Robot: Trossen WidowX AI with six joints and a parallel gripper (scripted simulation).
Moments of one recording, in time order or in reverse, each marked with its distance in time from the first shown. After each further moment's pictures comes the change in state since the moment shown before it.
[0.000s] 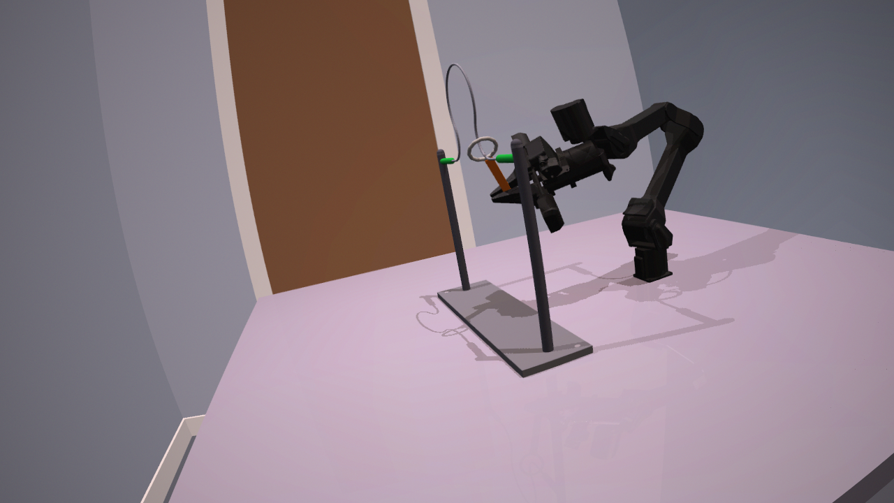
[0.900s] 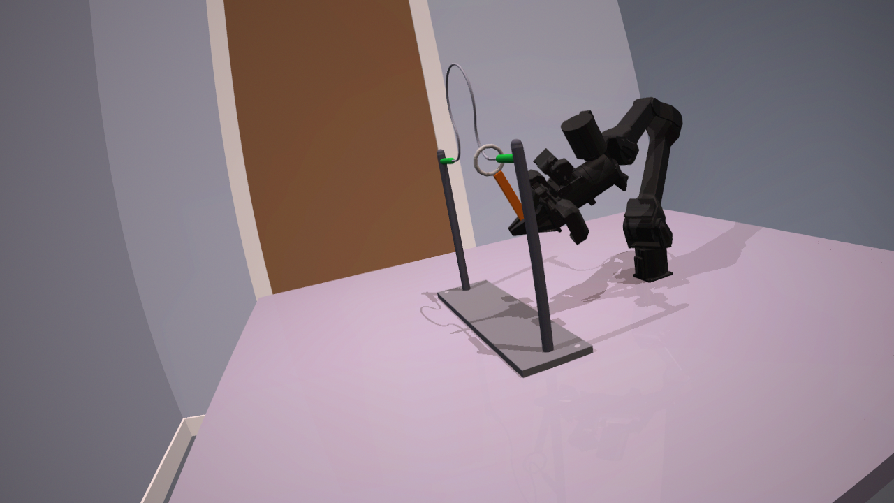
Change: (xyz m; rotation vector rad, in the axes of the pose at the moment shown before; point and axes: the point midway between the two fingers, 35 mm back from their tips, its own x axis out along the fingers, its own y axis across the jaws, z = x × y) arm -0.014 0.079 0.014 0.458 0.029 0.243
